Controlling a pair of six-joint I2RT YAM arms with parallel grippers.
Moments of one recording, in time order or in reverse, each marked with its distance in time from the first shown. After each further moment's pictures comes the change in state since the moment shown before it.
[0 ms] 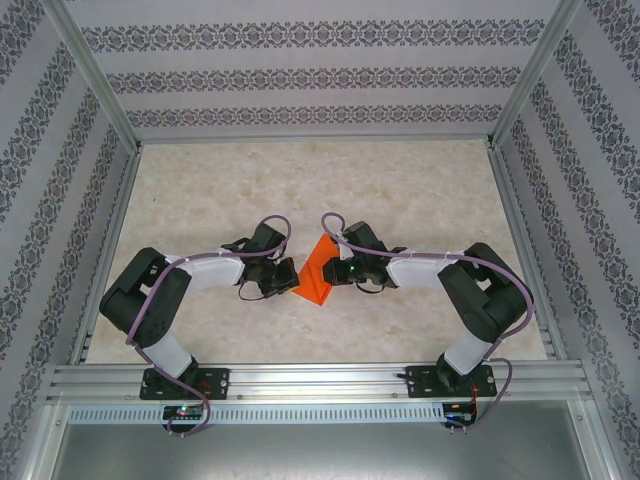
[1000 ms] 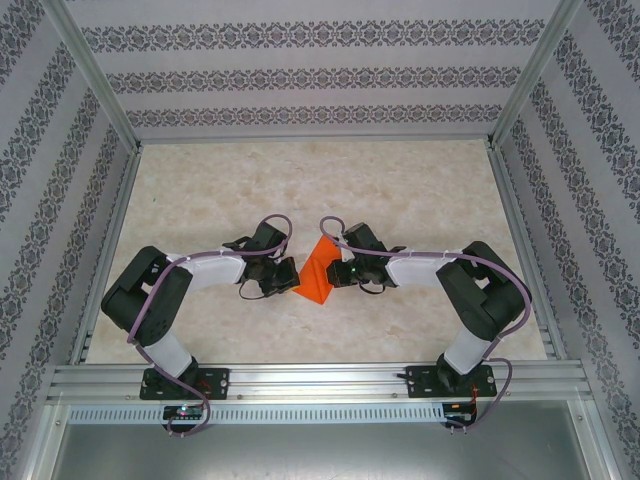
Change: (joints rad) left arm 0.000 0.011 0.018 -0.017 0.000 0.012; right arm -0.004 0.013 0.006 -0.050 0.060 -0.056
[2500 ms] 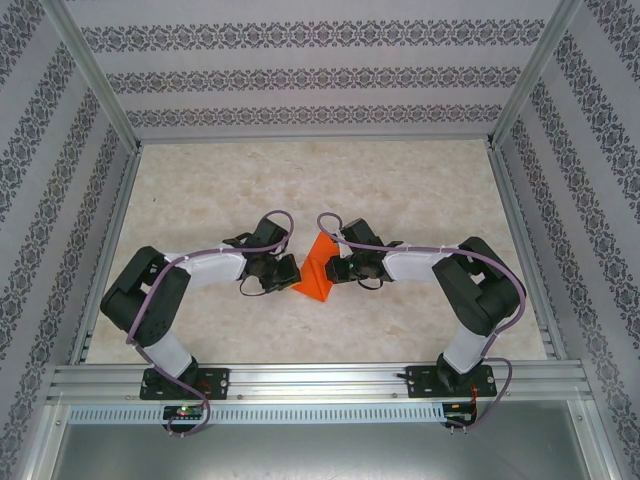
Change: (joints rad) left arm 0.000 -0.014 0.053 -0.047 -0.012 0.035; right arm -0.011 0.039 0.054 -0.039 0.004 -0.023
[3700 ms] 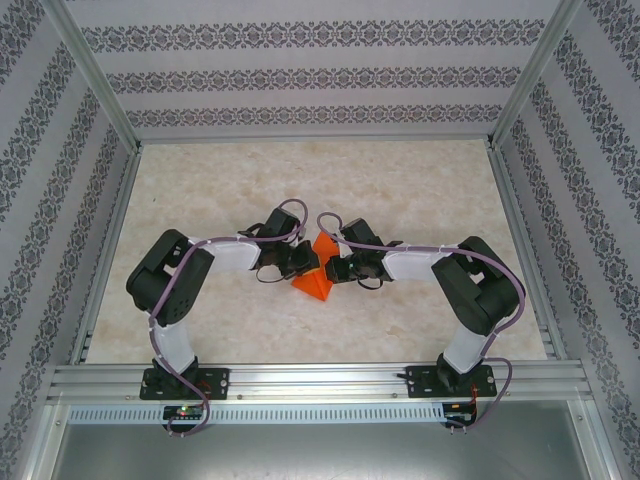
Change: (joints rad) left arm 0.001 0.193 0.108 0.205 0.128 -0.029; right arm 0.000 0.006 0.003 0.000 0.000 0.001
